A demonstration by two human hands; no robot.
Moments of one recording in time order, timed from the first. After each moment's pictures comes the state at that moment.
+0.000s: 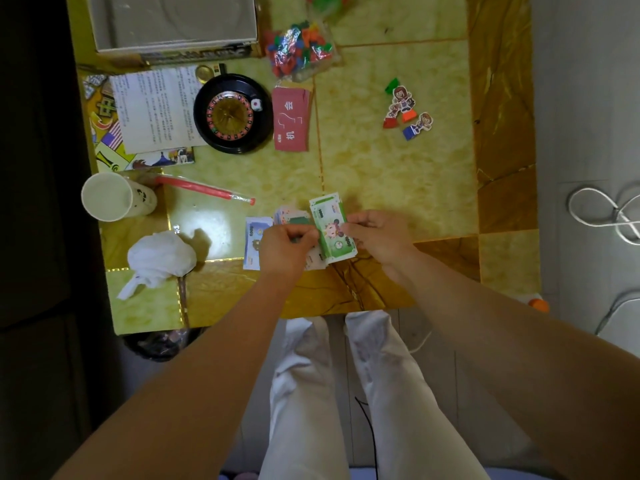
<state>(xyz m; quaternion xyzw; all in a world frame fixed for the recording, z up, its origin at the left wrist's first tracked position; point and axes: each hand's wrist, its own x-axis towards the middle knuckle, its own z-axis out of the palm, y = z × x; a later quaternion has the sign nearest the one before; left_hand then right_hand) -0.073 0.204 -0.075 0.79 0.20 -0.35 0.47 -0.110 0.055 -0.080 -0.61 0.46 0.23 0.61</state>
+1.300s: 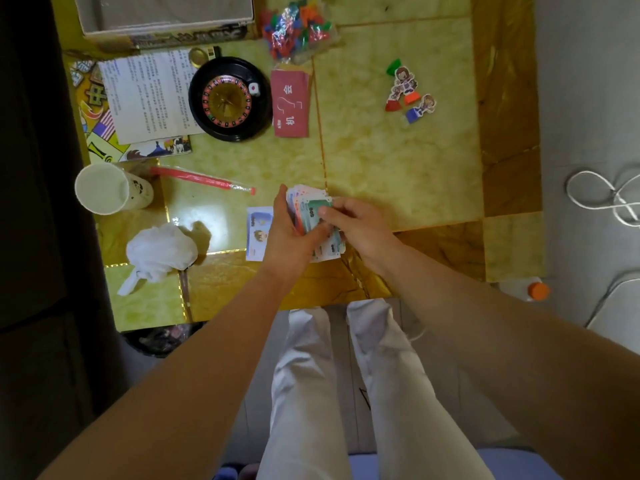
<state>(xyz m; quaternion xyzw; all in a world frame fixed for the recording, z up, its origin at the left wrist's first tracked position) -0.078 0.216 -0.073 0.67 0.13 -0.39 0.62 -0.107 0.089 -0.091 -0.58 0.38 0.22 0.69</state>
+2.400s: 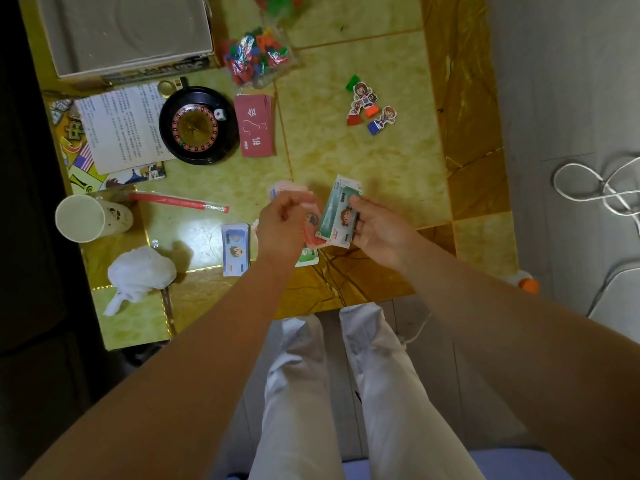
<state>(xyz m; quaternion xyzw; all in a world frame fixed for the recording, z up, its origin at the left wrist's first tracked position) -0.065 0.154 -0.052 0.75 0.16 -0.32 0.56 -0.119 0.012 -0.078 -0.32 0.48 0.17 0.80</state>
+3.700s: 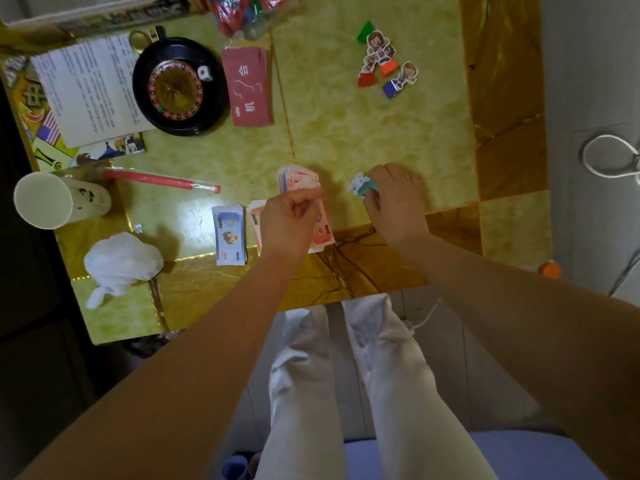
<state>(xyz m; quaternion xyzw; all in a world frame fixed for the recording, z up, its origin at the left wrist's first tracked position) -0.078 0.159 -0.104 0.78 0.12 -0.31 0.52 -0.136 0.000 -0.147 -0.96 0.18 0.09 0.21</state>
